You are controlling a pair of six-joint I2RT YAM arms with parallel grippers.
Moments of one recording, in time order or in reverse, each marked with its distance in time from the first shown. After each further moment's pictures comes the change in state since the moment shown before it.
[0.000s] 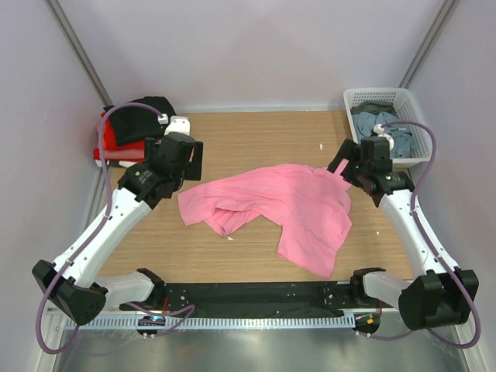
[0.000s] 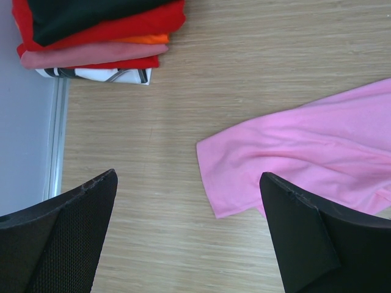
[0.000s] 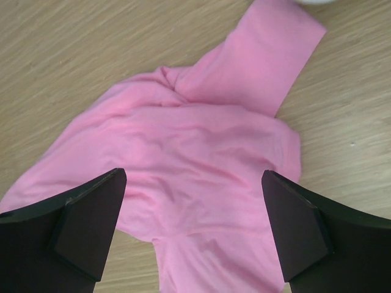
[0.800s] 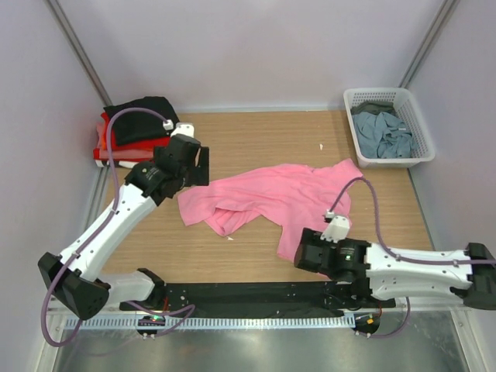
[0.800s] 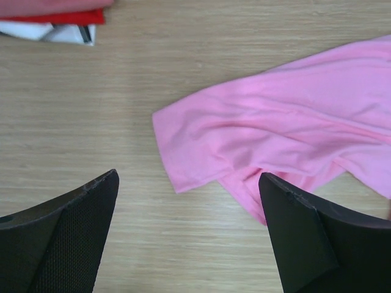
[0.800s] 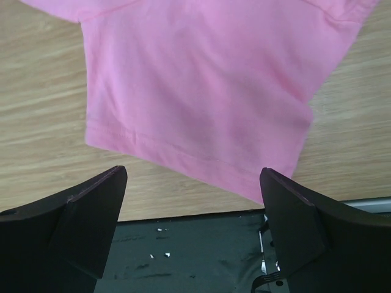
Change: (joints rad) left arm 0.000 0.046 -0.002 -0.052 0.130 -0.112; right arm 1.261 -0.202 -0.415 -0.449 0.544 0.944
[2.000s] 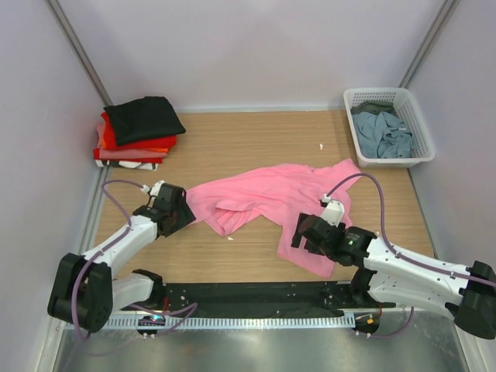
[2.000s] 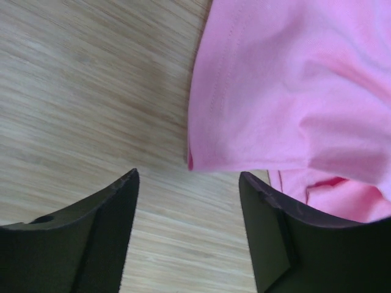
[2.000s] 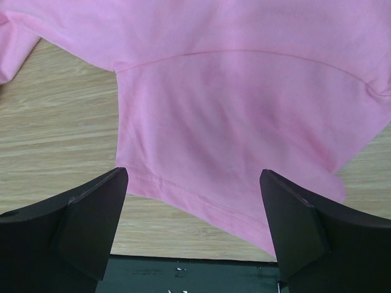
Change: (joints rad) left arm 0.248 -0.119 -0.761 0.421 0.261 -0.463; right arm -0.353 -0.073 -0.080 0.312 -0.162 -0.401
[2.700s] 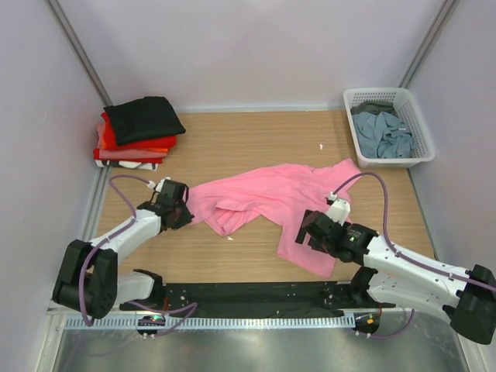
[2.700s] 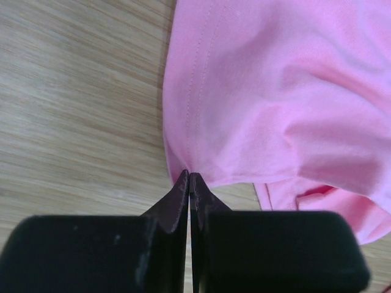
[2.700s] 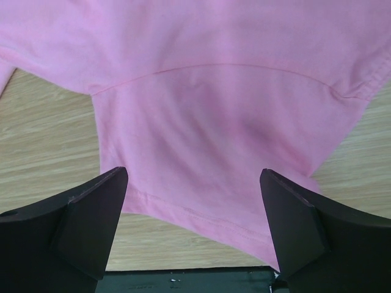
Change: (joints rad) left arm 0.014 0.123 0.012 0.109 0.055 0.041; right arm -0.072 0.010 0.000 -0.006 -0.003 -0.003
